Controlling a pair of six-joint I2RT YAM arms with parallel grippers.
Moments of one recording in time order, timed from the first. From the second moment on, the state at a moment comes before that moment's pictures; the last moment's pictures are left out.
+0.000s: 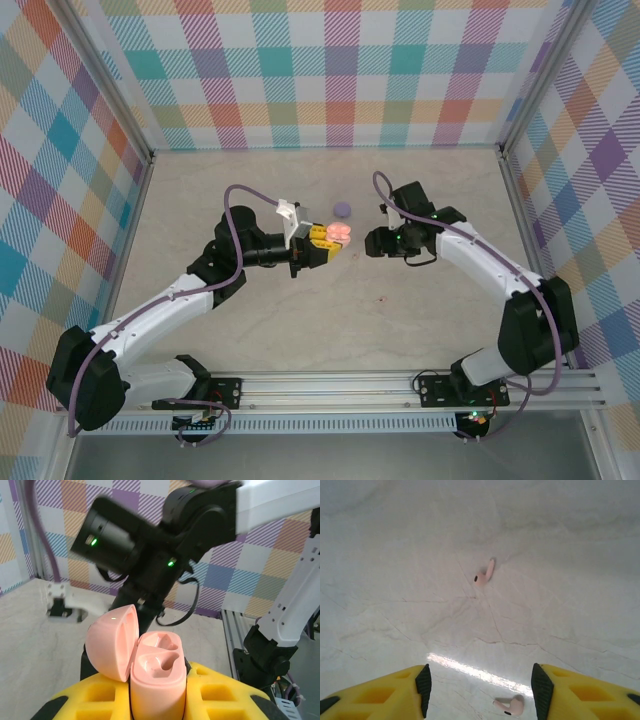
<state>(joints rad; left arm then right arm) -0.65 1.17 0.82 0.26 0.73 -0.06 0.45 1.49 1.13 -0.74 -0.21 0.33</state>
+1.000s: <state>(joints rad) -0.65 1.11 0.79 0.23 0.71 -0.08 0.45 2.09 1.48 -0.68 -0.34 0.28</state>
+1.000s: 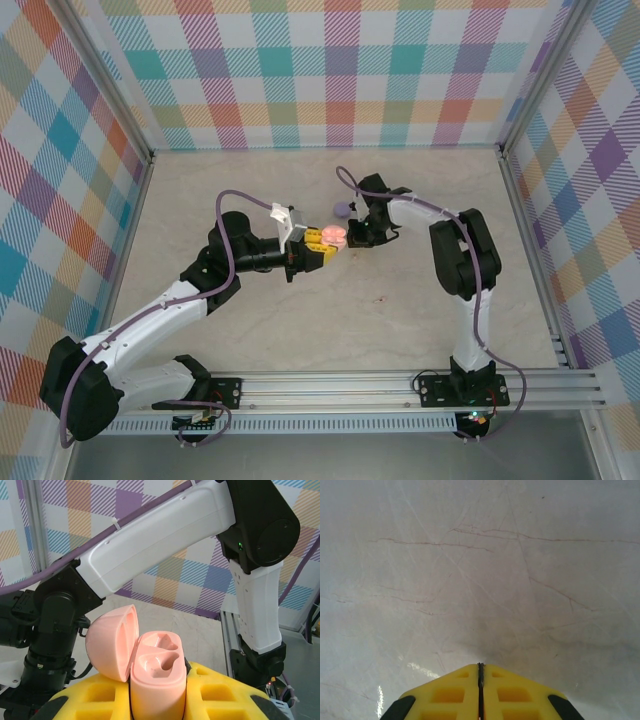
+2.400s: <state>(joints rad) -0.66 1.10 0.77 0.24 0.69 -0.11 0.51 2.01 1.37 -0.74 -0.27 0.23</state>
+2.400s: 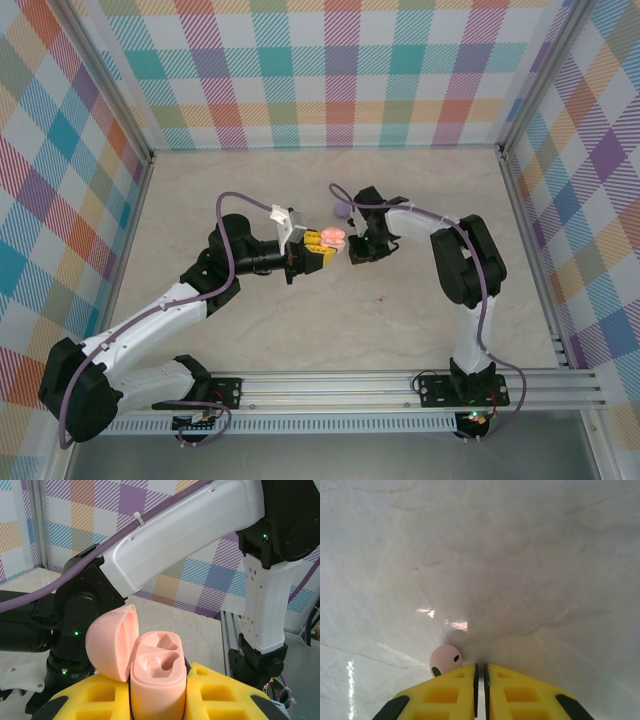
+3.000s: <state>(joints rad) -0.66 1.09 0.77 0.23 0.69 -0.11 0.55 1.98 1.42 -0.80 -0.26 0.21</state>
